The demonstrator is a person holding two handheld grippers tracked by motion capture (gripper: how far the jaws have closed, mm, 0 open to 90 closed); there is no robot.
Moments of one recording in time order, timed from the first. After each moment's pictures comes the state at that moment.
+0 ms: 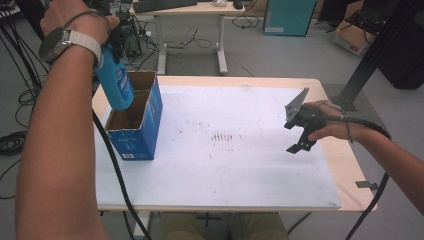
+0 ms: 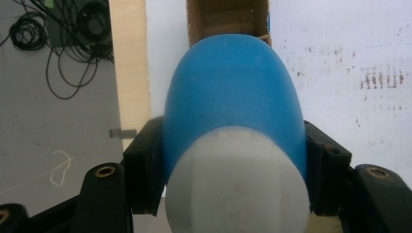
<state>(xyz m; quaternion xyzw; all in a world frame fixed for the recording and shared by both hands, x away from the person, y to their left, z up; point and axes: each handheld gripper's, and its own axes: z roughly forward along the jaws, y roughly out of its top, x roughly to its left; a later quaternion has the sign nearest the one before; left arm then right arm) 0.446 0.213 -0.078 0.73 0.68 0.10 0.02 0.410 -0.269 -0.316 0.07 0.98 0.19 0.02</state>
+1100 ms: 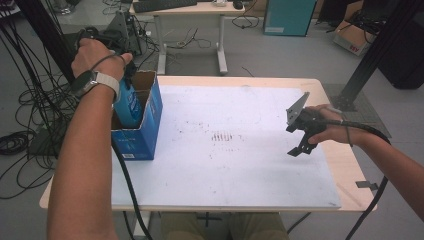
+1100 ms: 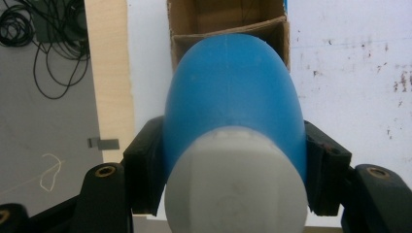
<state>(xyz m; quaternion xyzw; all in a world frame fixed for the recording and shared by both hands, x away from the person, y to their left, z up) 0.456 0.214 -0.160 0.73 0.67 0.10 0.01 0.406 -0.277 -0.328 0.09 0.98 0.17 0.01</state>
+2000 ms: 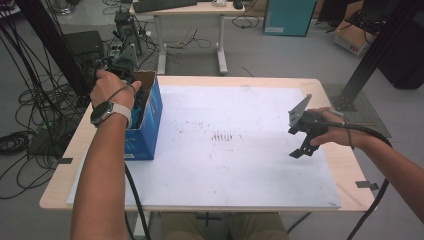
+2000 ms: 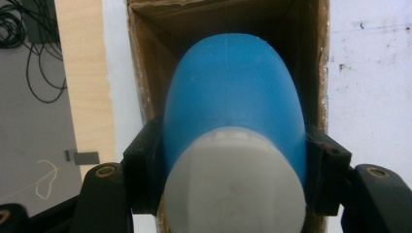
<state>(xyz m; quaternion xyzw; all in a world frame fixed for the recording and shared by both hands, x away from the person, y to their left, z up) 0.456 0.213 -0.235 0.73 0.67 0.11 0.01 0.406 -0.283 -0.336 0.09 0.98 0.18 0.01</state>
